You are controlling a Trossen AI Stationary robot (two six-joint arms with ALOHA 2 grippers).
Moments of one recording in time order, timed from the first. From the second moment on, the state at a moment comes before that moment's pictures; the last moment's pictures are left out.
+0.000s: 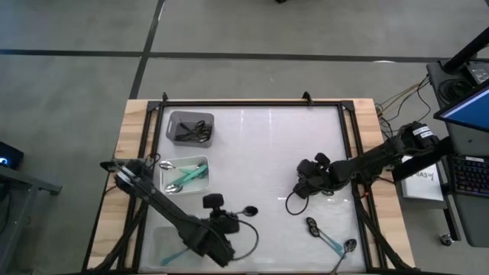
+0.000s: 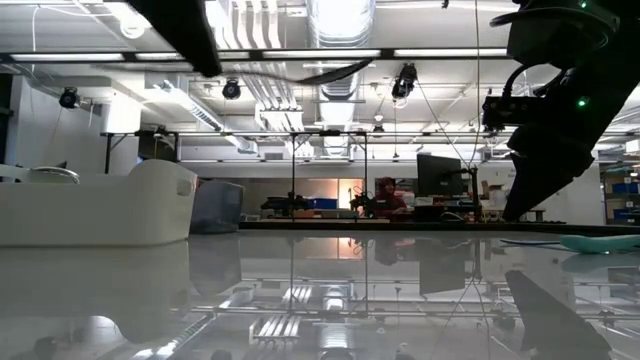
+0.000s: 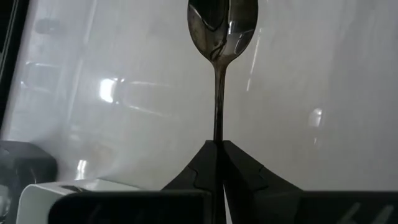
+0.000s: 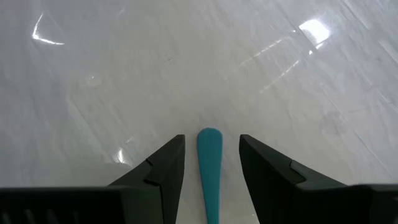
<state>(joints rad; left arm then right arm) -0.66 2.07 1.80 -1.24 -0.61 -0.77 0.31 1.36 0.60 -0.53 0.50 0.86</state>
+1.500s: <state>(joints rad) 0.52 1.01 0.70 -0.64 -0.35 -0.21 0.31 1.36 0.60 -0.50 0.50 0.86</state>
